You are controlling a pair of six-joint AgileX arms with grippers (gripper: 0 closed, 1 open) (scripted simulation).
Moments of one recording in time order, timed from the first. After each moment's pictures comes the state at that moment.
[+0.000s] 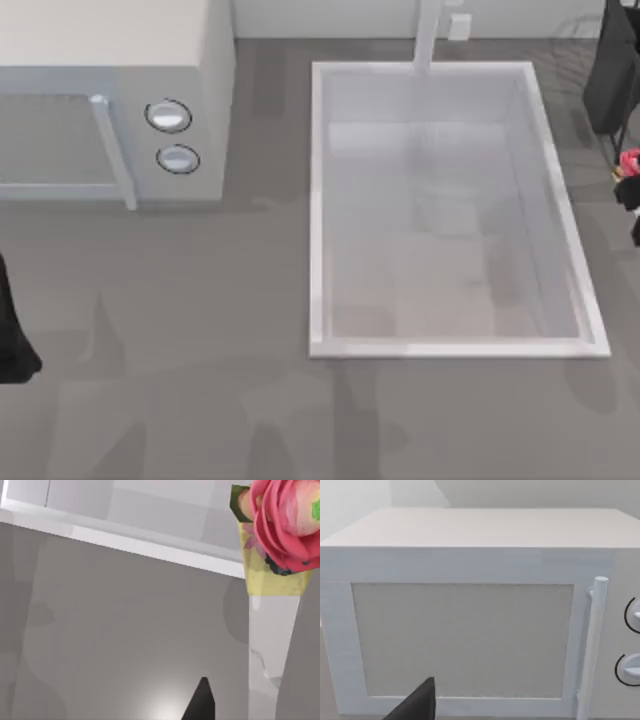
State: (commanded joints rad) left arm 0.00 0.00 0.00 0.00 0.00 0.00; right arm 0.28 1.35 1.35 -1.29 -0.11 0.10
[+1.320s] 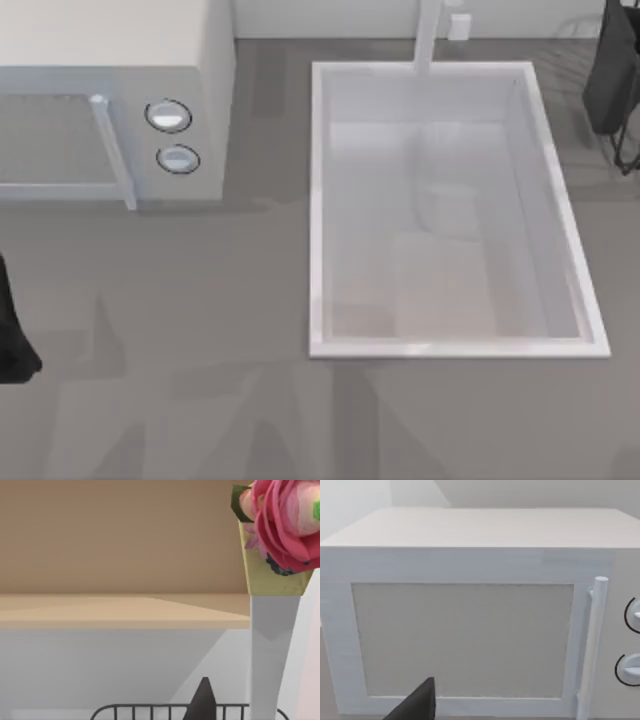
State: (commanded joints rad) left arm 0.00 0.00 0.00 0.00 0.00 0.00; right arm -0.62 1.01 1.15 -0.14 -0.61 0.02
